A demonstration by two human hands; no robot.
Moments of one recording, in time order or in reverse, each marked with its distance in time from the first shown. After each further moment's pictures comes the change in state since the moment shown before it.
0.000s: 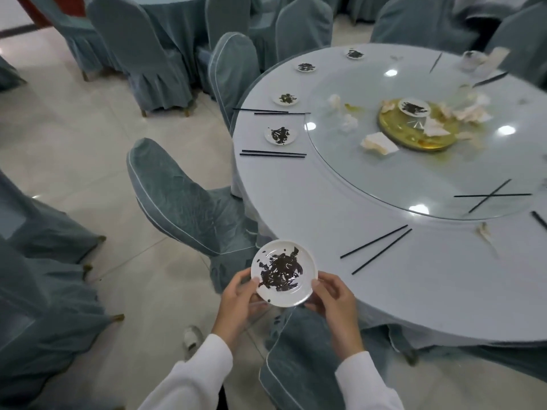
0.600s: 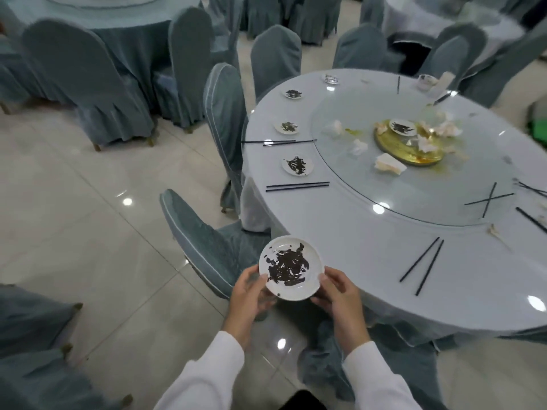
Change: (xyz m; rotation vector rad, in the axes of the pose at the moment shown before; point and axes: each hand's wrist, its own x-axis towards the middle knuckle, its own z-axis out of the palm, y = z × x) left_hand 0.151 0.159 -0.179 0.010 -0.288 -0.043; right_hand 0.033 -0.007 0.272 0.088 0.255 -0.079
